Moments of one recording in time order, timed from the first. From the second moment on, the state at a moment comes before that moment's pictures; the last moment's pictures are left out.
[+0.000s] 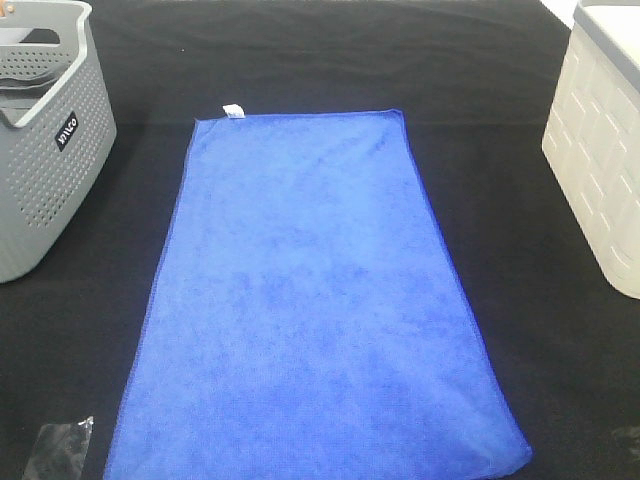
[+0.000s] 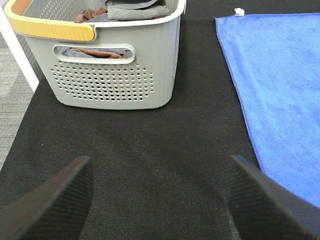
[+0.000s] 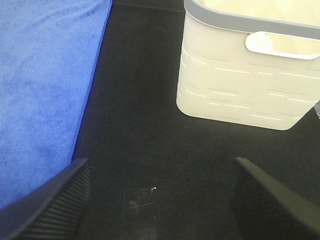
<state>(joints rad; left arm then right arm) 0.04 0.00 -0.51 0.00 1.04 0.00 -0.05 0.00 -0.50 0.00 1.07 -0.11</state>
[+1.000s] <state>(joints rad) 0.04 0.00 -0.51 0.00 1.04 0.00 -0.05 0.00 -0.50 0.00 1.07 -0.11</state>
